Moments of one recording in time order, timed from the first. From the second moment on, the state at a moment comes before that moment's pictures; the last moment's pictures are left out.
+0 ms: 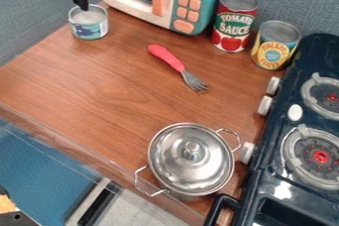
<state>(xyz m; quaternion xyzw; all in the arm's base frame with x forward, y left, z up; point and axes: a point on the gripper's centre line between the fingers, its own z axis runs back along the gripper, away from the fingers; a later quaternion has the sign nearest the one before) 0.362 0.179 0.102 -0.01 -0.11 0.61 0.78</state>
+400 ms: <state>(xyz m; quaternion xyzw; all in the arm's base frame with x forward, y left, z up) 0.354 0.165 0.083 0.01 -0.08 0.61 0.79</state>
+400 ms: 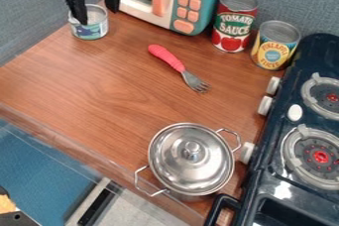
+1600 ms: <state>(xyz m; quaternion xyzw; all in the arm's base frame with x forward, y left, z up) 0.249 -0.036 0.093 -0.02 -0.09 0.38 0.92</state>
